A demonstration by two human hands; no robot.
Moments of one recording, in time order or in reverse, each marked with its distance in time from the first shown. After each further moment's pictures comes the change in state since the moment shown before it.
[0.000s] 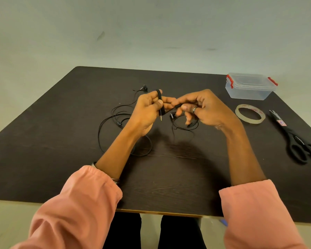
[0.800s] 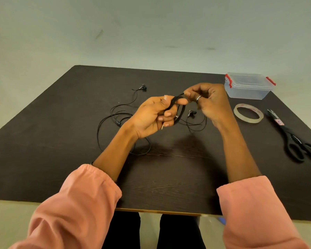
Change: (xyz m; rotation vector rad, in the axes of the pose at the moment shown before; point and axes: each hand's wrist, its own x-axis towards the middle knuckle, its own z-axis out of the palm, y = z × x) left_hand -0.010 0.004 -0.002 -0.230 -0.506 -0.153; right_hand 0.010 0.016 0.000 0.037 0.450 -0.071
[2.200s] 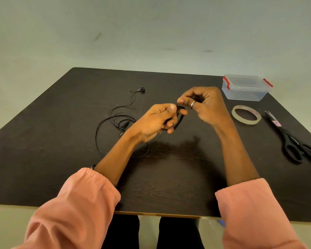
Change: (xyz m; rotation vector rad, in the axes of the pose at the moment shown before) left_hand -0.001 -0.008 0.012 0.374 0.105 -0.045; right_hand -0.005 -0.003 -0.001 -0.063 -0.119 -0.122
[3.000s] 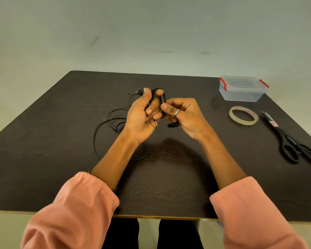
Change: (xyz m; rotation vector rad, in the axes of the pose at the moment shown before) left_hand 0.001 0.011 -0.005 -0.663 0.288 0.156; right_hand -0.004 0.004 0.044 0.494 -0.114 0.181
